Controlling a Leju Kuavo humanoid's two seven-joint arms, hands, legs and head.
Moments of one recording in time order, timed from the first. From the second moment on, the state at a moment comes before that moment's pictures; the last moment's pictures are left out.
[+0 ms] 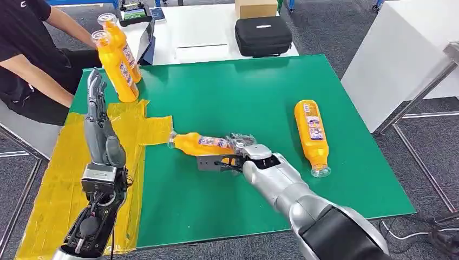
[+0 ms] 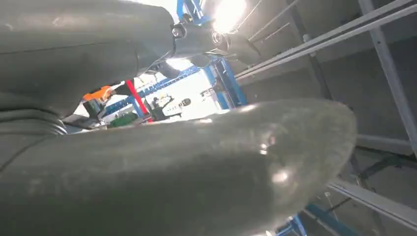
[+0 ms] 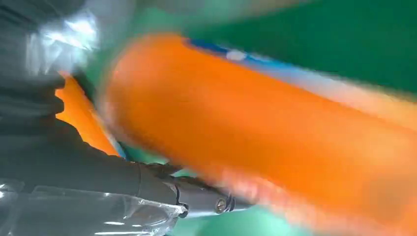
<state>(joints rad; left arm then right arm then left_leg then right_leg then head) -0.29 0.03 -0.31 -1.53 -0.27 0.48 -0.69 -0.85 0.27 0.72 -0.29 0.99 0.11 0.19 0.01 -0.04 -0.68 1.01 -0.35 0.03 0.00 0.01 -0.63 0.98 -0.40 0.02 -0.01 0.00</state>
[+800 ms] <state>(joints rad) -0.34 0.03 -0.32 -1.51 -0.24 0.51 -0.66 -0.76 0.20 0.70 -0.28 0.98 0.15 0.35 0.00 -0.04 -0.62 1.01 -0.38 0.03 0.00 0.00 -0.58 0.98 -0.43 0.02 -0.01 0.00</state>
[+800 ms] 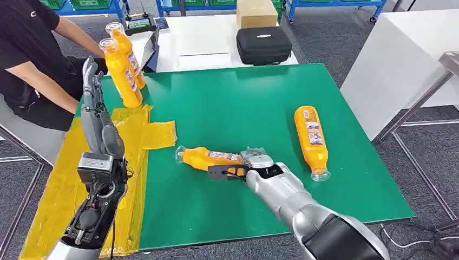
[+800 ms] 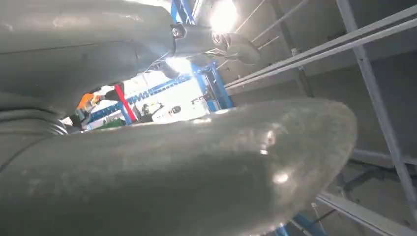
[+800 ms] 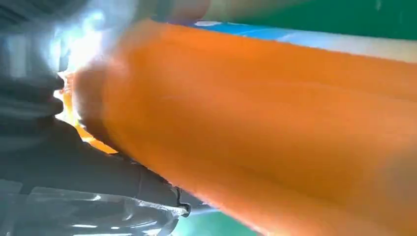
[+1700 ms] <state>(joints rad) -0.27 0.02 -0.08 -1.35 0.19 0.09 -0.31 -0.53 0.05 0.27 -0.91 0.65 -0.45 -0.21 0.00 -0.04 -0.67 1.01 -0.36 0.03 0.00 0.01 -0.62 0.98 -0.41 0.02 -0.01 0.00</state>
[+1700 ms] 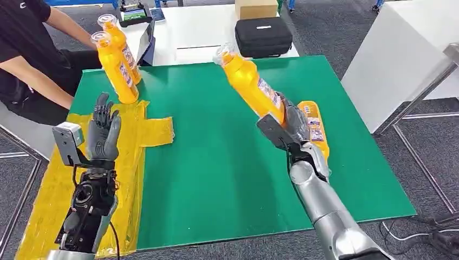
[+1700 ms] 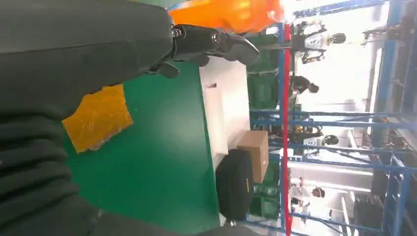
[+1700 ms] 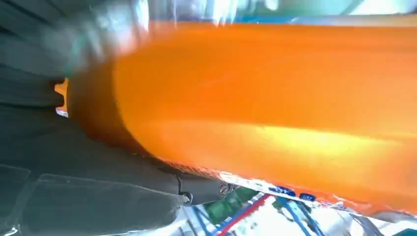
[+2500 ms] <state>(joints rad) -0.33 -0.07 -0.21 -1.26 0.64 -0.13 -0.19 -0.62 0.21 0.50 -0.81 0.73 -0.46 -0.16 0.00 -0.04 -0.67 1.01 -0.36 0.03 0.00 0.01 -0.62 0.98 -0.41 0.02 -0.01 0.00</state>
